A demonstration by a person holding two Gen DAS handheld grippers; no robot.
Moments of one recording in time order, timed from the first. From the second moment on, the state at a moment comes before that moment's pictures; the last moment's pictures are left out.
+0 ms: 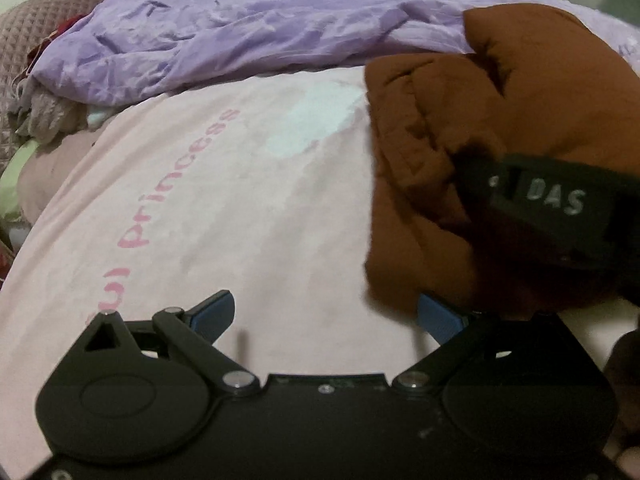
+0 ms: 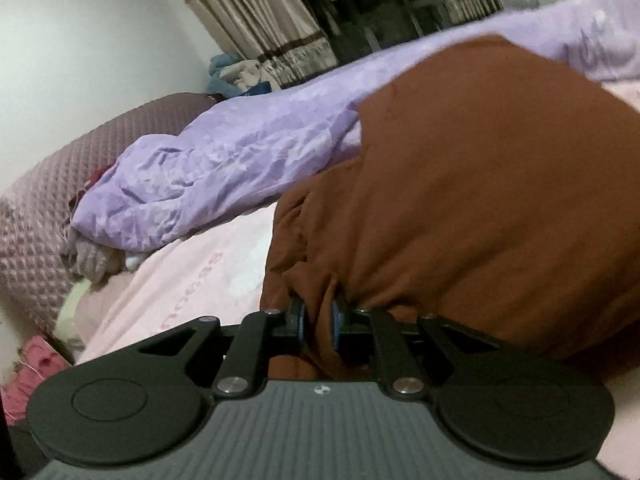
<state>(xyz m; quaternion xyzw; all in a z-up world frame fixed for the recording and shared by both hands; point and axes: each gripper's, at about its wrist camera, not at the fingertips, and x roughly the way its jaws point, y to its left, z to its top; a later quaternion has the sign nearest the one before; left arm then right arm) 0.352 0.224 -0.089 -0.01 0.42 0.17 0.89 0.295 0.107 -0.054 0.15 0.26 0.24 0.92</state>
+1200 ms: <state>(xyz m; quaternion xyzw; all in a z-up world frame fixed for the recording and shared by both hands) 0.346 0.181 -0.027 -0.09 0.29 0.03 0.95 0.277 -0.031 0.011 0.05 0.19 0.00 0.98</state>
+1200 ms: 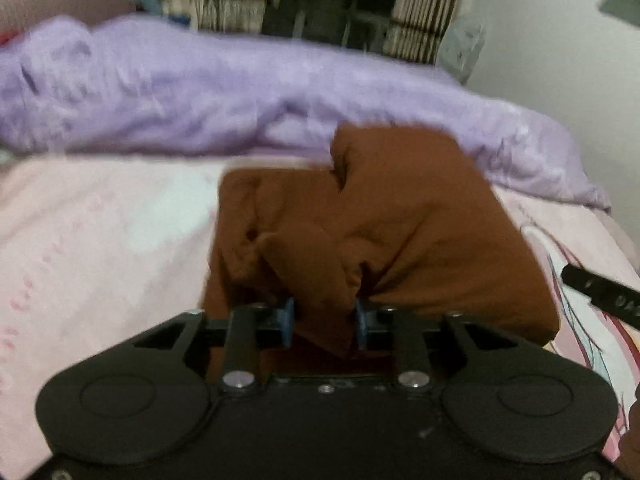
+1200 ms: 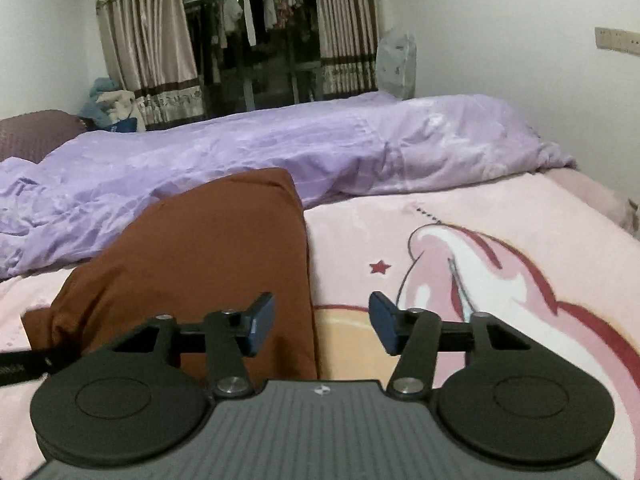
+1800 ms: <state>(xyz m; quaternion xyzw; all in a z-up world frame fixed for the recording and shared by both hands) 0.300 0.216 -0.007 -0.07 0.23 0.15 0.96 0.275 -0.012 0.015 0.05 0.17 0.08 0.98</state>
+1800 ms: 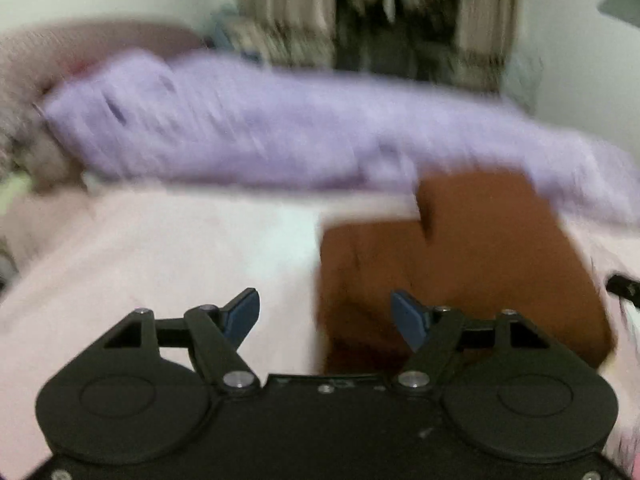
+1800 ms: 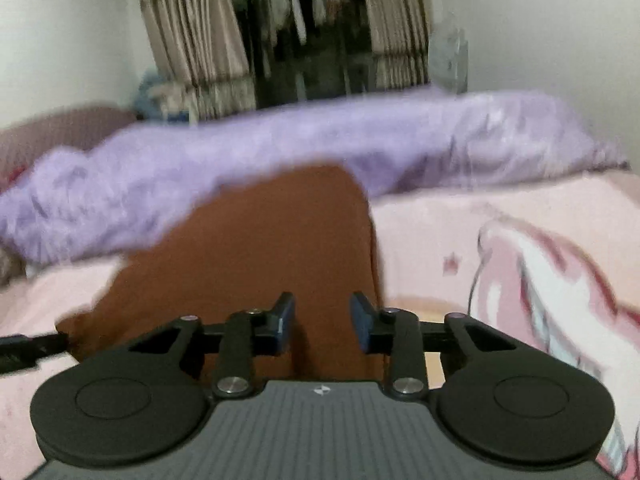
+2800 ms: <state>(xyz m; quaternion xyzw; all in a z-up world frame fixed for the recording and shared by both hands) 0.477 0.222 -0.080 -0.08 0.31 0.12 0.94 0.426 0.049 -0.035 0.02 0.19 0.09 0.98</state>
